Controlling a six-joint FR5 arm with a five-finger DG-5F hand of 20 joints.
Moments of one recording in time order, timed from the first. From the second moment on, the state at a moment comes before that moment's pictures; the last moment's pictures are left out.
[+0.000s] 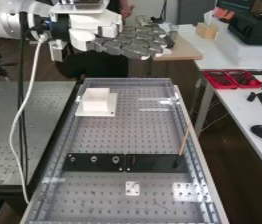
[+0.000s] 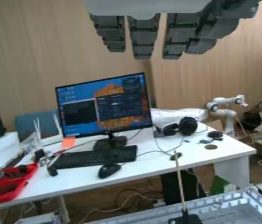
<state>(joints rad) 1.54 -1.63 -1.76 -2.97 -1.48 -0.63</state>
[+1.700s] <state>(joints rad) 1.49 -1.89 -1.87 -2.65 -1.30 -0.60</state>
